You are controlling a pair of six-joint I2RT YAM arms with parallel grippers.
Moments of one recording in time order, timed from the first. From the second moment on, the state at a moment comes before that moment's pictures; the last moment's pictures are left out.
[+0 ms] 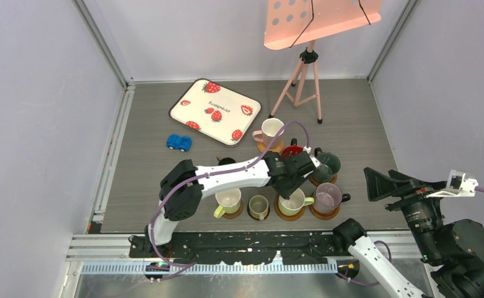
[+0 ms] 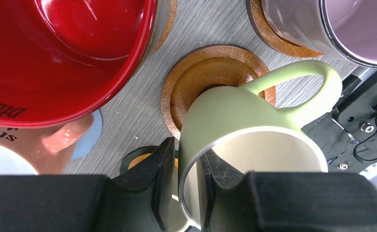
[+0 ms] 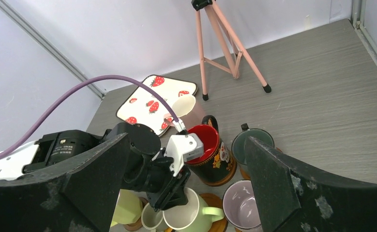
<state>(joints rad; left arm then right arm) -1.22 2.02 1.71 -0.79 -0.10 -0.29 0.53 0.22 1.23 -0.97 0.39 0.46</state>
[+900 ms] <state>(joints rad) -1.06 1.54 1.69 -0.72 -0.17 -0.32 0.53 0.35 1.08 -1.03 0.29 0.51</state>
